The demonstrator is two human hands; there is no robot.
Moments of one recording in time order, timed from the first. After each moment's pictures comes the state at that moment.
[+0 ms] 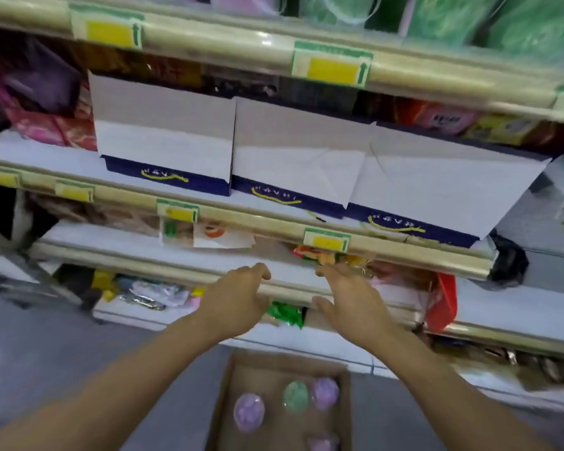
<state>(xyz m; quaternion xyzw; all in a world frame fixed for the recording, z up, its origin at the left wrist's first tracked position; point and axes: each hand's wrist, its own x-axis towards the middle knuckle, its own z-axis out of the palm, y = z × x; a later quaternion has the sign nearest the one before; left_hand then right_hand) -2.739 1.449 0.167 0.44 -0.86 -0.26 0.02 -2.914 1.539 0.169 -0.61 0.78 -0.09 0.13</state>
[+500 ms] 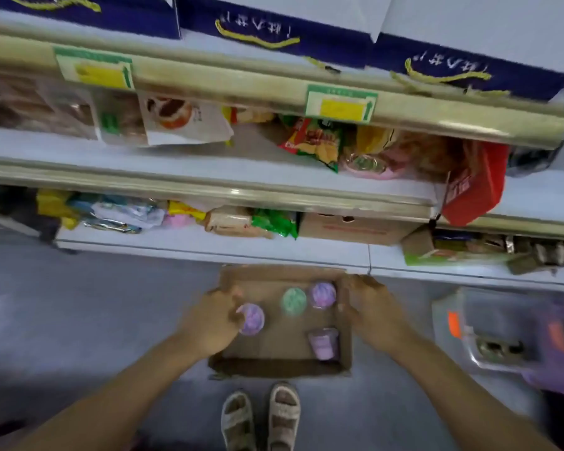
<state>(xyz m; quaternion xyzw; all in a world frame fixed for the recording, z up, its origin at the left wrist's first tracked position) -2.684 1.495 -0.037 0.46 -0.80 -0.37 -0.13 -2.905 1.625 -0.020 -0.45 0.84 -0.03 0.30</state>
